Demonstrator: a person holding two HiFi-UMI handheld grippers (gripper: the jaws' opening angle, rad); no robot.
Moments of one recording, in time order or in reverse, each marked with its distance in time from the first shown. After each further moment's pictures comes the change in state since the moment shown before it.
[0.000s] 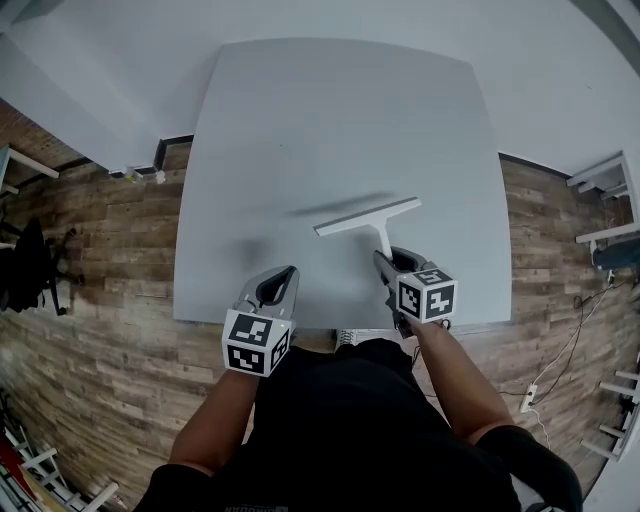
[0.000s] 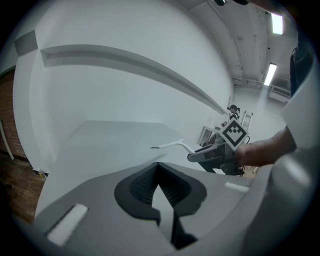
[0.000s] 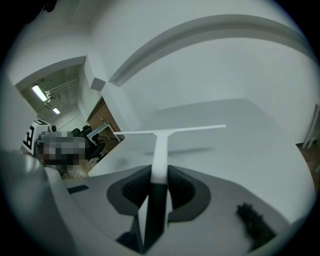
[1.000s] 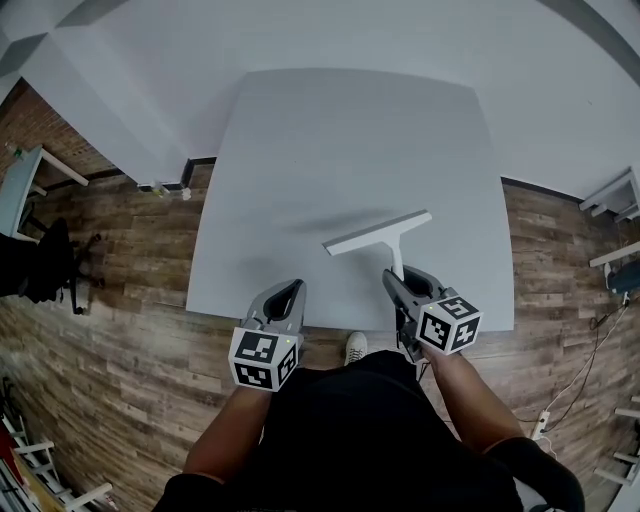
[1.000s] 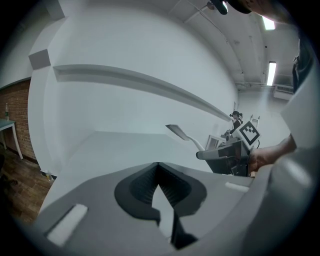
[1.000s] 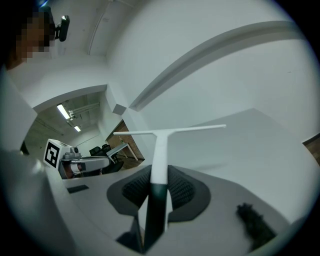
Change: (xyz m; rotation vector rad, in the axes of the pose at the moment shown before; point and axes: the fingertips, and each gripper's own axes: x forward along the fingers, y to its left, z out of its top) left arm -0.053 -0.050 0.016 -0.009 -0.134 0.099; right arm -0.096 0.045 0.020 0.014 -0.248 0.205
